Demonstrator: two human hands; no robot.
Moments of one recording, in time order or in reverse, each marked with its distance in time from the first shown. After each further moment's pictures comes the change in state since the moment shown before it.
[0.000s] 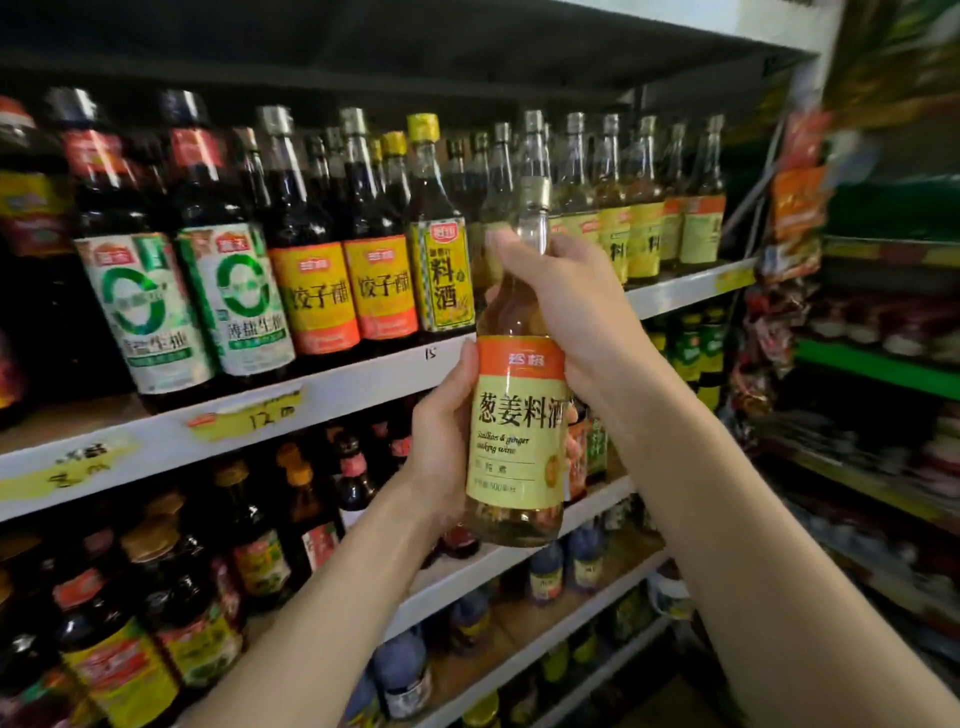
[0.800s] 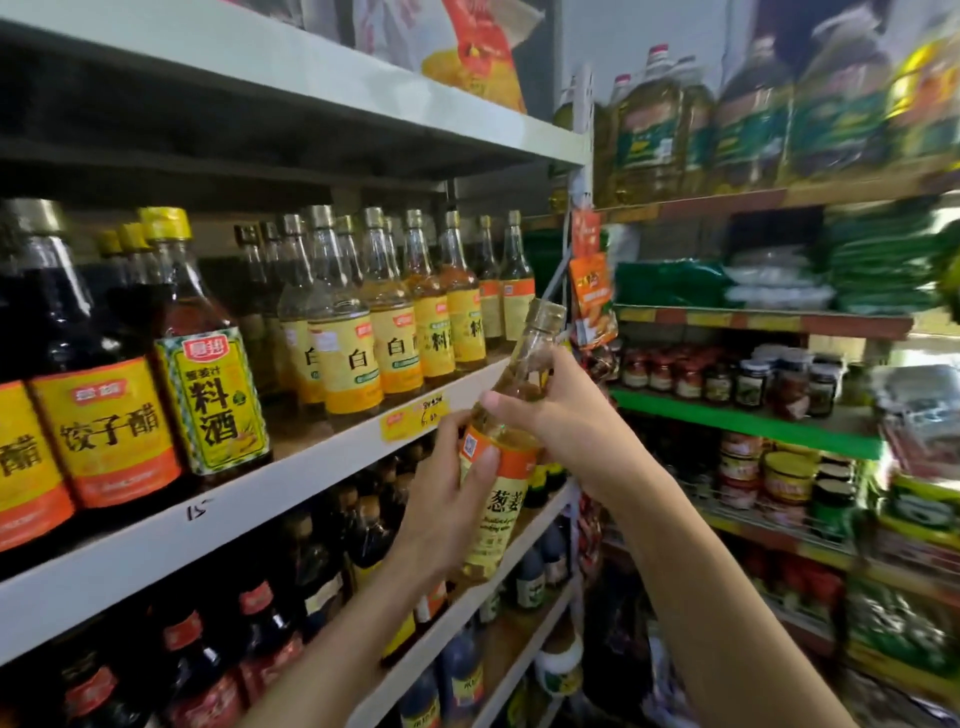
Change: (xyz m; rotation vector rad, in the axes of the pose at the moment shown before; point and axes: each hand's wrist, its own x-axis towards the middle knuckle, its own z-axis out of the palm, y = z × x) left_hand 0.152 -0.077 0.036 0.824 -0.071 0.489; right_hand 0.036 0.020 -0.161 -0.540 0.239 0.057
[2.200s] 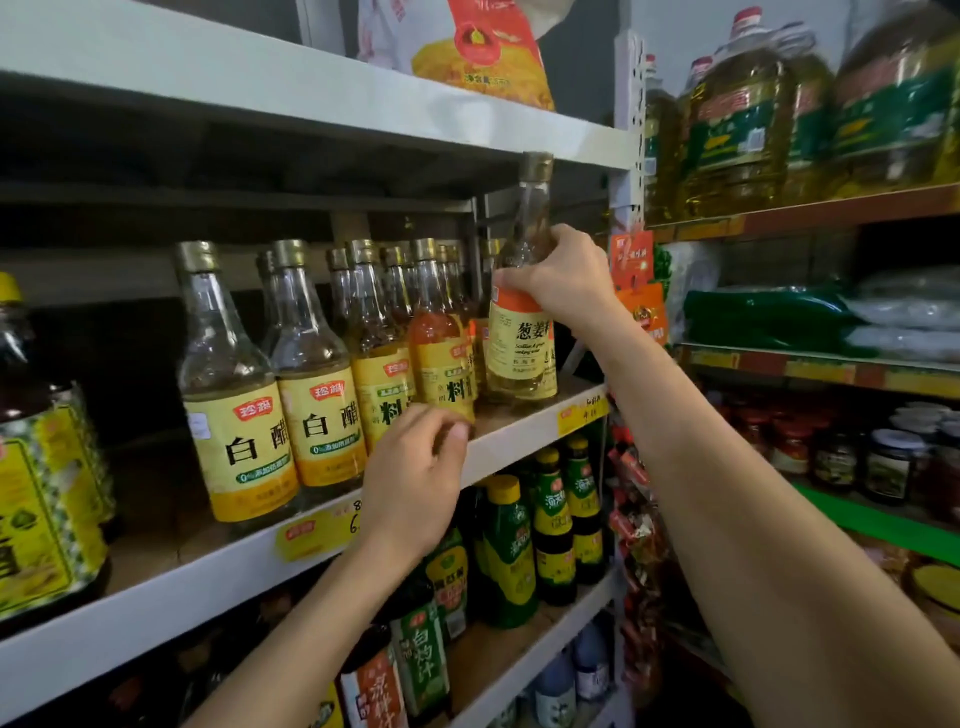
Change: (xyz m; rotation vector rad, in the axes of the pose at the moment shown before) left_hand 0.159 -0.047 0.035 0.728 0.286 -0.003; right_hand 0.303 0.012 -0.072 -0.144 0.151 -0.329
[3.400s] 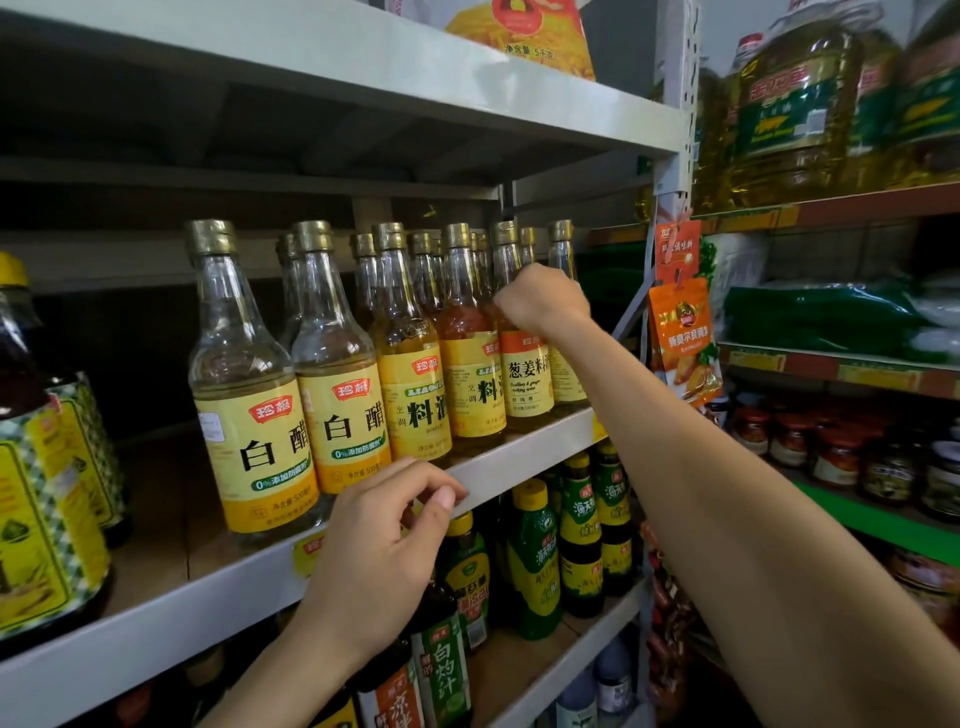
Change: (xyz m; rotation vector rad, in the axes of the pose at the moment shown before) left_hand -0.034 -0.014 -0.045 -0.138 -0.076 -0.040; right_hand 0.035 0.017 0.083 -0.378 -0.188 0.073
